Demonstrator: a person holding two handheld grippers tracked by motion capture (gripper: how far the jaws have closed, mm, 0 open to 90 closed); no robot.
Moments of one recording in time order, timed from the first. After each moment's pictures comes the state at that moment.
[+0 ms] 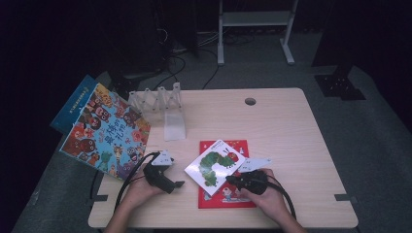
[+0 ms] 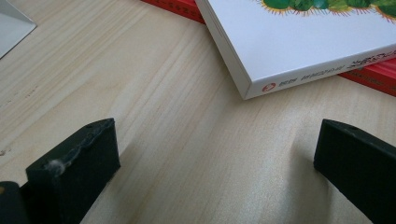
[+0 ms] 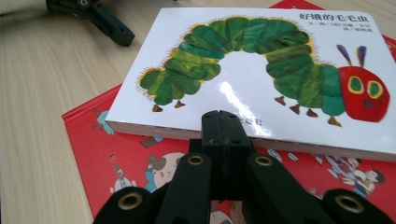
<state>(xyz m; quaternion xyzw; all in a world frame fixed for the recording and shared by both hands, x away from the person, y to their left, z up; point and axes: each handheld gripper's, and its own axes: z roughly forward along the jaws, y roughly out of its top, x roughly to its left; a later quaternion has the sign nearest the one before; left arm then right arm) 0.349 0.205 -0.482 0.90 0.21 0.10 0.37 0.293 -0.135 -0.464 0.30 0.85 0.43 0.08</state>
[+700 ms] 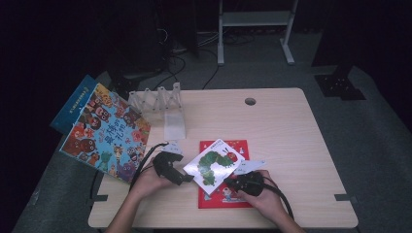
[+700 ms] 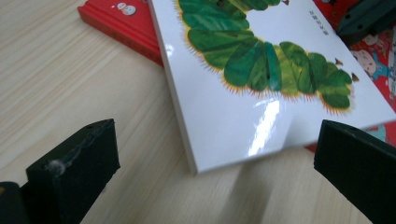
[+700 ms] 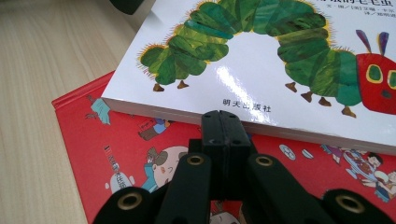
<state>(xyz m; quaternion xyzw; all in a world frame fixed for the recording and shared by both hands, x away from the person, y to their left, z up) 0.368 0.168 -0.458 0.90 0.24 0.01 0.37 0.294 -0.127 -0.471 0.28 0.86 0.41 0.09</state>
